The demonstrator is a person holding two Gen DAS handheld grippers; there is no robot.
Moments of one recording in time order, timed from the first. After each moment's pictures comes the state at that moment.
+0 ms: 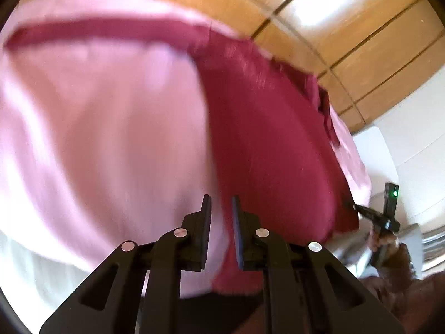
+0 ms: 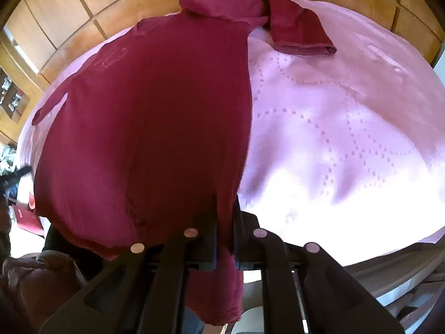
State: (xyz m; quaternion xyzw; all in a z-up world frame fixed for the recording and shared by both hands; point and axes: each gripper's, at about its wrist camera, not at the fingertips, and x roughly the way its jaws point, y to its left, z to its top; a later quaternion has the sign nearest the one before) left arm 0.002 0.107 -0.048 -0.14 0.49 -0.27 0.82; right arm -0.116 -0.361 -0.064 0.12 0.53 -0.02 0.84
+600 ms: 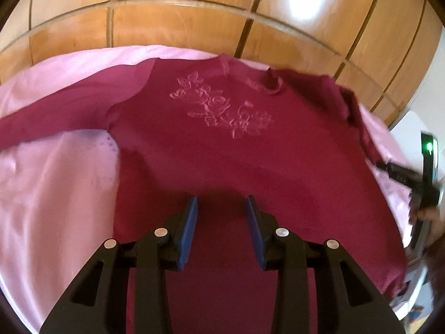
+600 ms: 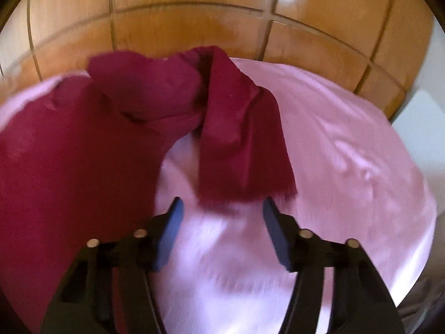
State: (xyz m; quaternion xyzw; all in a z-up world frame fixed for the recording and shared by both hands) left arm 0.084 -0.033 -0.063 -0.02 0.44 -0.21 0.87; right arm 0.059 -0.428 -0.078 -0.01 0.47 -0.18 0.86
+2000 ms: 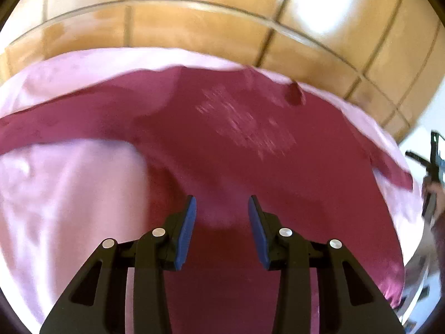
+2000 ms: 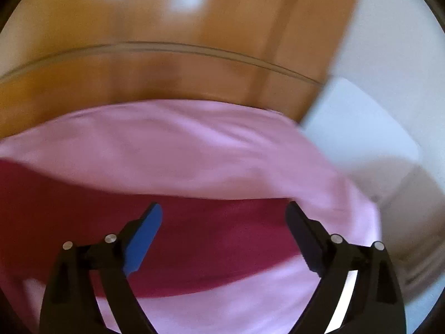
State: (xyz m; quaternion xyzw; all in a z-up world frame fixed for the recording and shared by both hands) left arm 0.106 0.000 -0.050 -0.06 0.44 -0.17 0.88; right arm 0.068 -0.555 -0.023 0.04 0.39 -0.33 0.86
